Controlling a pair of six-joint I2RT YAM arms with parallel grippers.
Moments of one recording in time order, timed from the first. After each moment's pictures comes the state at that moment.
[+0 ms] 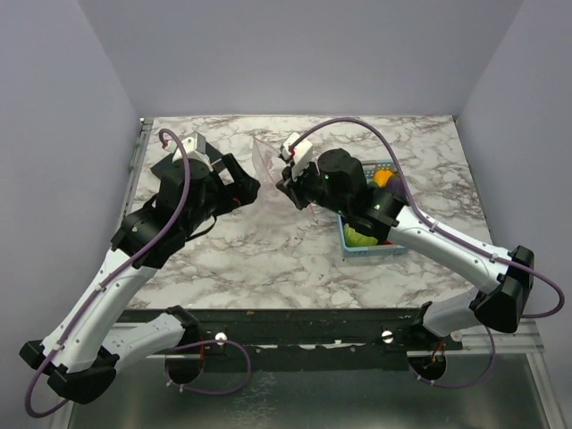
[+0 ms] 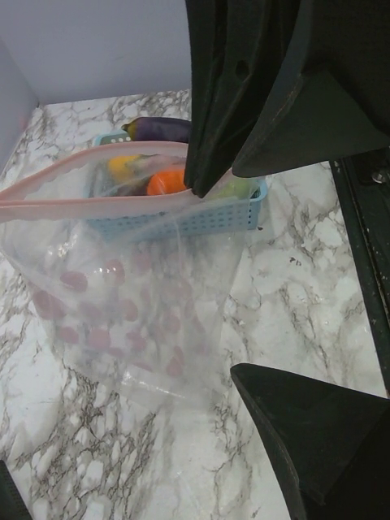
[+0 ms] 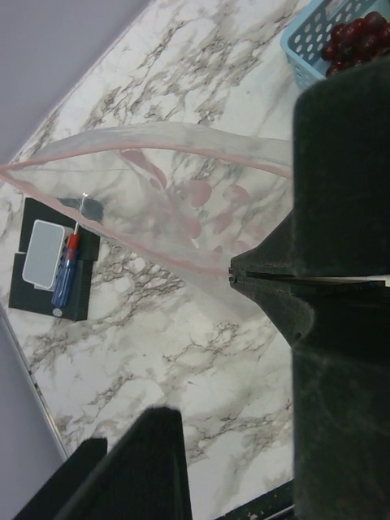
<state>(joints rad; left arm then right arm) -0.63 0.95 1.29 -0.78 -0.24 -0.75 0.93 1.43 1.36 -0.23 0.05 -0.09</state>
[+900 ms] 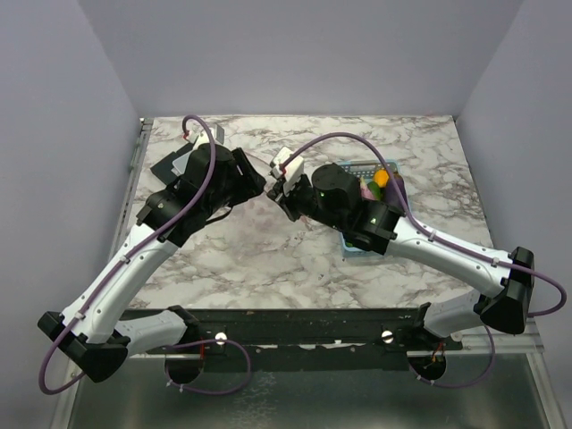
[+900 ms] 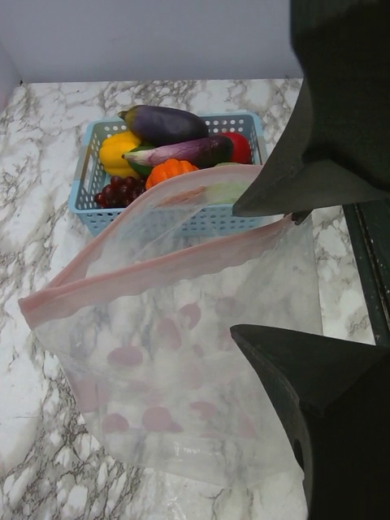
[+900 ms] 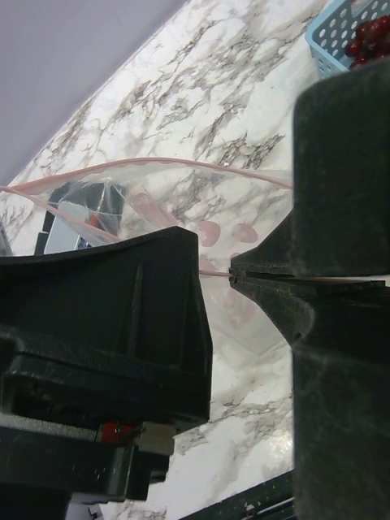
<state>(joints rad) -0.63 1.12 1.35 -0.76 -0.22 -0.79 1.05 1.40 1.32 -0.15 0.12 -0.14</state>
